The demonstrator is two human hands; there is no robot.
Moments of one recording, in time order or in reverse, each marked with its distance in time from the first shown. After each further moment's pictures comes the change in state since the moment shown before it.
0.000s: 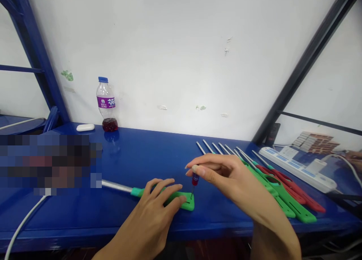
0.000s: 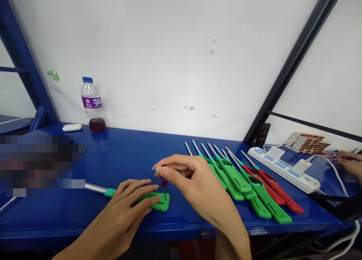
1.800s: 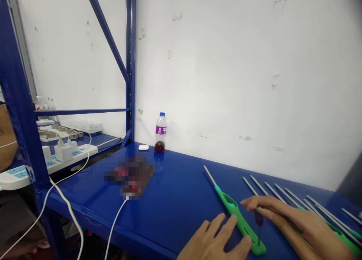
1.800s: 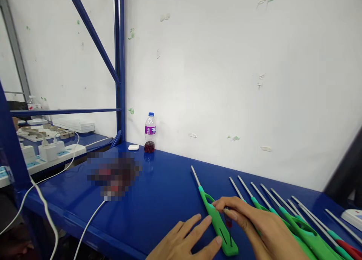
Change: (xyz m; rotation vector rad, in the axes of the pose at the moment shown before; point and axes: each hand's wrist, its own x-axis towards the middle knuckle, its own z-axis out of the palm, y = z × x) left_hand -0.001 -0.007 0.024 0.306 0.012 0.039; right_hand 0.011 0.060 -0.011 -0.475 0.129 -0.301
